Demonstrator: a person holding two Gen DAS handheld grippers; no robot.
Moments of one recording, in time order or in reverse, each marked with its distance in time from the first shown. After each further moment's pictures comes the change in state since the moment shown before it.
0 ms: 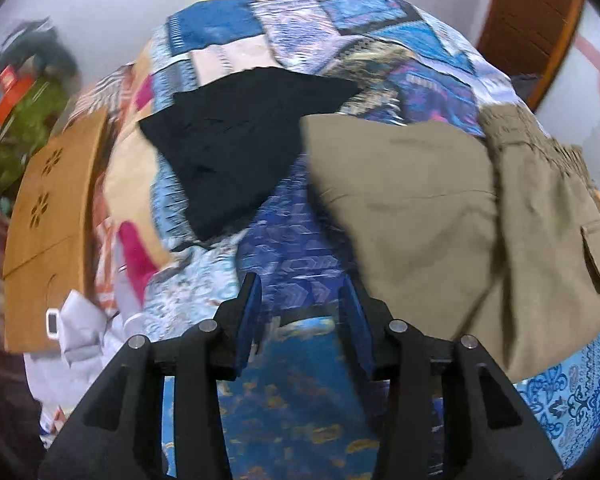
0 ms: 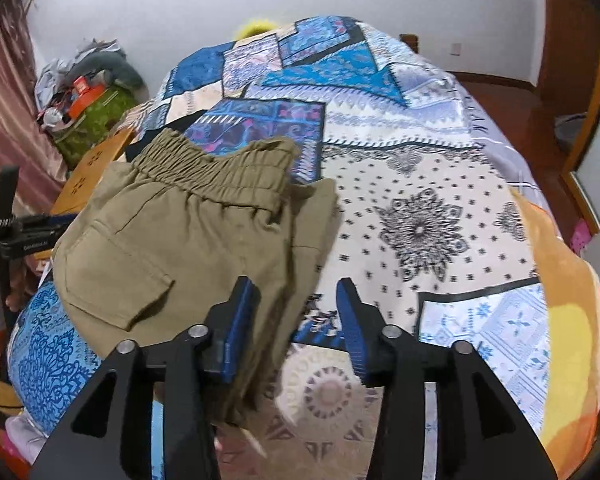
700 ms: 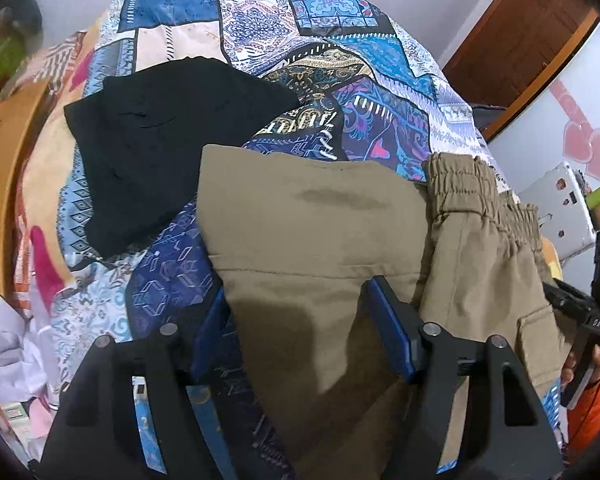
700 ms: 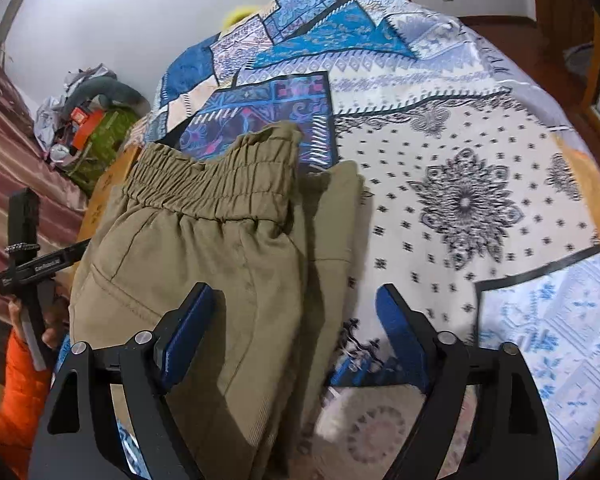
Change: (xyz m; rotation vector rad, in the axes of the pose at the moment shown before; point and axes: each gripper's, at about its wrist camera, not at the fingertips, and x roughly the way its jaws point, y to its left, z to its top) left arm 0.029 -0.034 0.043 -0.102 0.049 -0.272; right arm 0.045 -0.006 0.014 0.164 0.094 0.161
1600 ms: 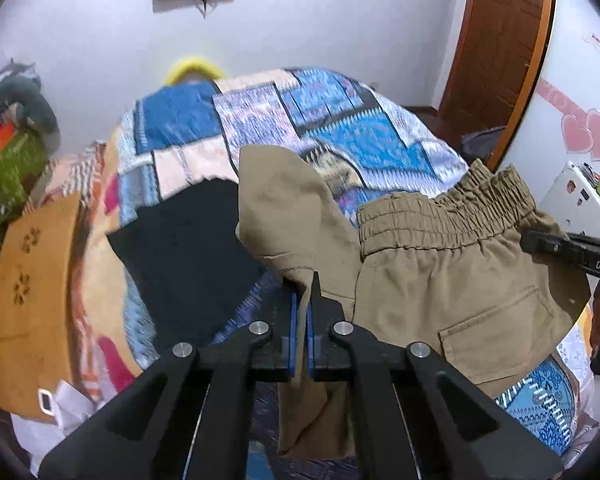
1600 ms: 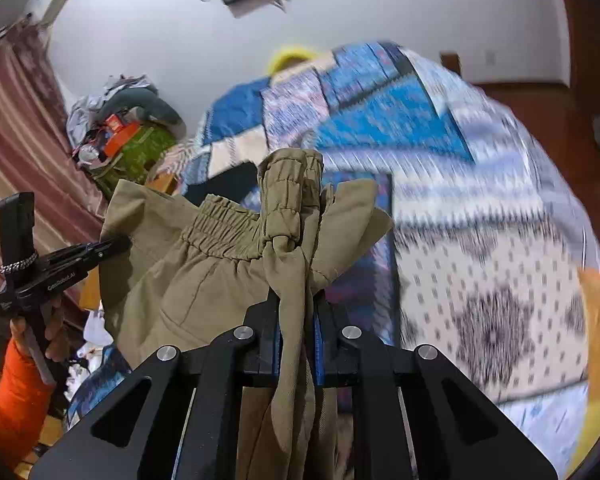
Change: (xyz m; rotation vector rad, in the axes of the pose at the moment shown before) left arm -0.075 -0.027 0.043 0.181 -0.291 0.150; right arm -0.019 0.061 0.074 -0.199 -0.164 0.033
